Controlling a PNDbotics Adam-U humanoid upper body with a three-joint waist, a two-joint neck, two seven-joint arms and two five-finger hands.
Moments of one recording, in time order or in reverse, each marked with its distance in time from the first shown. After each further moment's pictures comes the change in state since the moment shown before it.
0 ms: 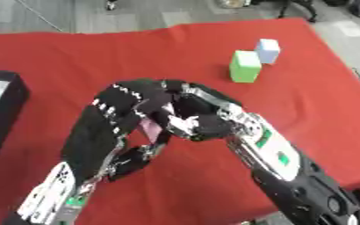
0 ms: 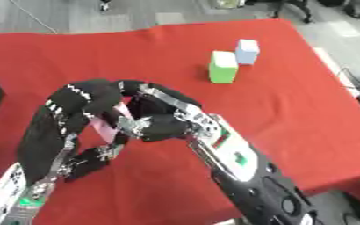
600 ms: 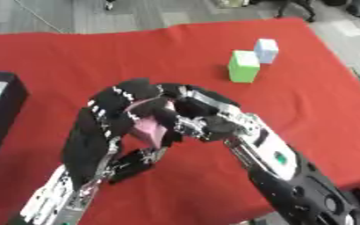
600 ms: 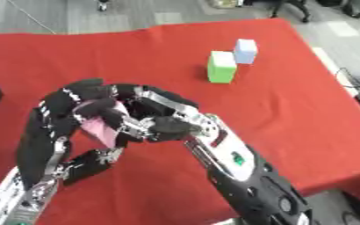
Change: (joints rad) left arm 0.001 -0.008 -0.001 -0.001 0.038 -0.020 0.107; right arm 0.001 0.017 -0.005 0.000 -0.059 -0.049 0.087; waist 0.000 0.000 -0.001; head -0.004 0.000
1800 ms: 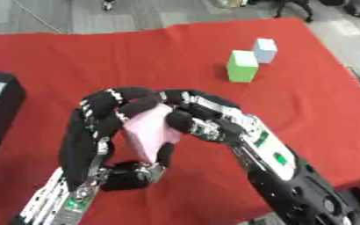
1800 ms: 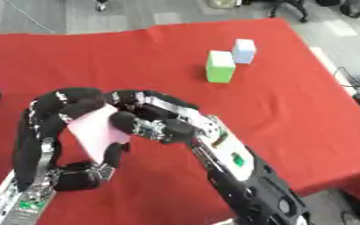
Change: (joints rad) left arm 0.010 -0.008 0.004 0.001 0.075 -0.037 0.091; right arm 0.022 0.016 -0.037 0.020 -0.028 -0.090 0.144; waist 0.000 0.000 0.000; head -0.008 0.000
